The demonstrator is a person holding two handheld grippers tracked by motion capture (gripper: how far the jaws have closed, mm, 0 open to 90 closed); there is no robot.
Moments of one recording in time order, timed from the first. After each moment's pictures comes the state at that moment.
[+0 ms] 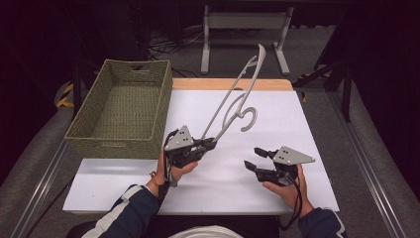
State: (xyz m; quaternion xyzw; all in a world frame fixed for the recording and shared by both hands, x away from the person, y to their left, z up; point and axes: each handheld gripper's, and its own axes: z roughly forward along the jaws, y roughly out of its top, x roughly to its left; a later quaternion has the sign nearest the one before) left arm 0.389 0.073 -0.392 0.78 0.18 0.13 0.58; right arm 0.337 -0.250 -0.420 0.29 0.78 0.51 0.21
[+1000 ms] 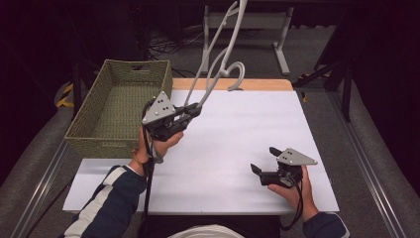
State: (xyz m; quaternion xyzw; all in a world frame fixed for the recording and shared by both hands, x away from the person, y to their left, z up) left arm 0.399 0.114 -0.294 0.75 0.19 0.24 0.58; right arm 0.339 -0.262 -0.431 0.36 0.77 0.47 0.25
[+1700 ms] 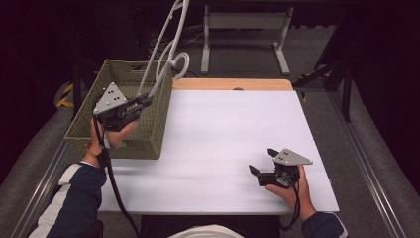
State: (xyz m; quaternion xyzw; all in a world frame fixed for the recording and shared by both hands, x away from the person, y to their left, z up) left arm 0.421 0.216 -0.300 0.77 0.24 0.31 0.51; right arm 0.342 -0.257 -0.439 0.36 0.78 0.45 0.25
